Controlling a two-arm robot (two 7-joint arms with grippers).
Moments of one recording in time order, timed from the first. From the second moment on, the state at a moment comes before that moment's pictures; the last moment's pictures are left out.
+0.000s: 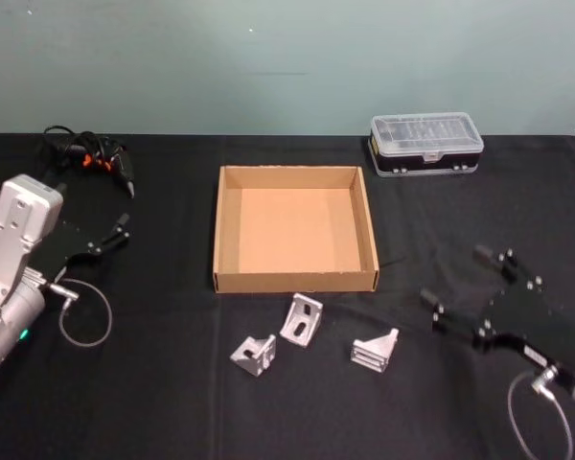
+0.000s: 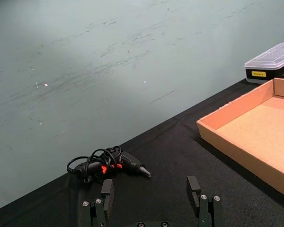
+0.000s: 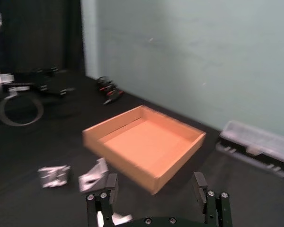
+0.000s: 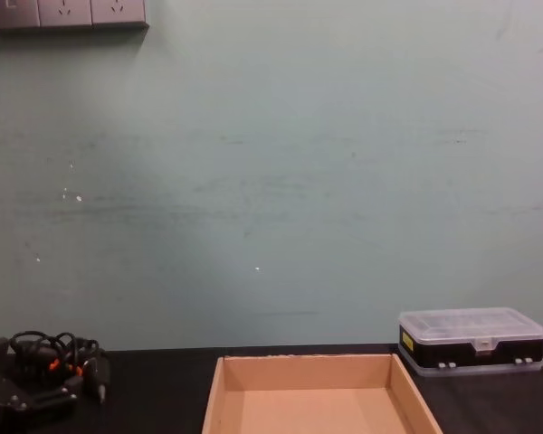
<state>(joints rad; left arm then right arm) -0.20 0.60 0.45 -1.41 -0.25 -0.12 0.03 -0.19 0.82 -0.28 -1.87 0.49 -0.13 0.20</state>
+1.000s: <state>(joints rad) -0.20 0.60 0.45 -1.41 -0.25 -0.12 0.03 -0.09 0.75 -0.38 -1.83 0.45 0.22 0.34</state>
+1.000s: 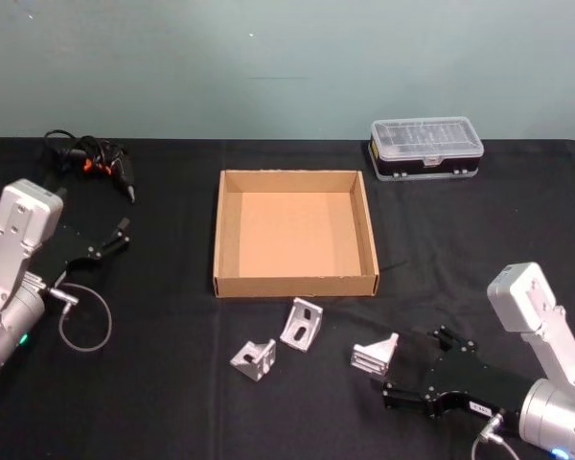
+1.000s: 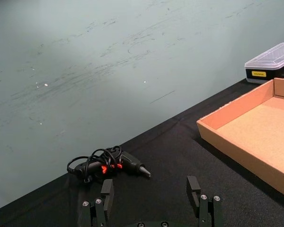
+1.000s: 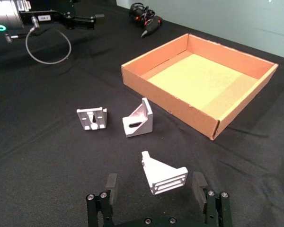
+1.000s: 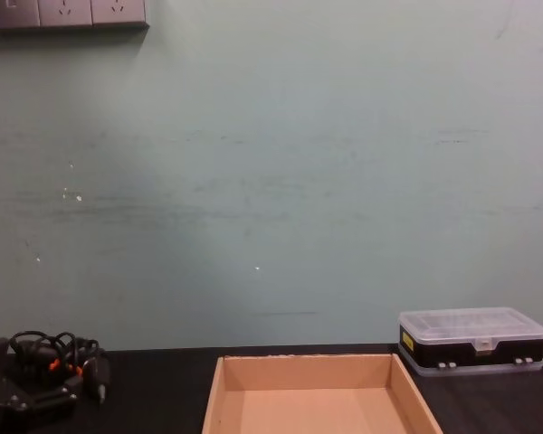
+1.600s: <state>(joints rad) -0.20 0.60 0.45 -1.41 -0.25 -0.12 0.03 -0.02 0.69 -0.40 -1.73 0.40 0.25 0.43</state>
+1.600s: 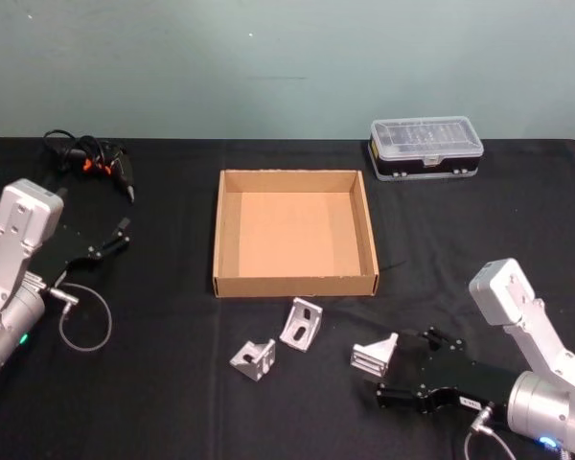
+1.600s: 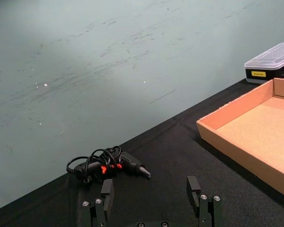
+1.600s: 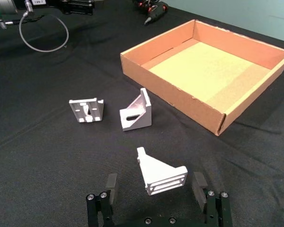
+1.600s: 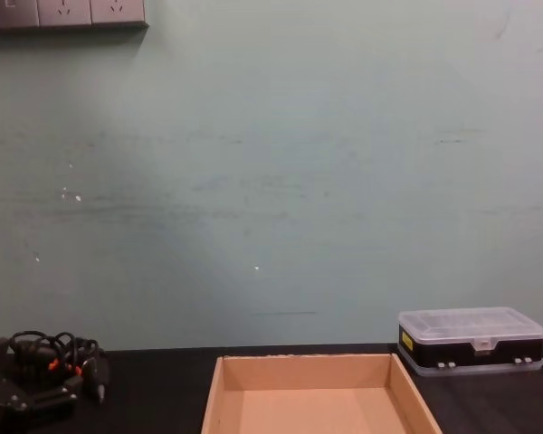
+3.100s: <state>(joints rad) -0.20 0.60 0.45 -1.41 -0.25 -0.12 0.03 0.01 0.65 -0.41 -1.69 0.38 0.27 0.44</state>
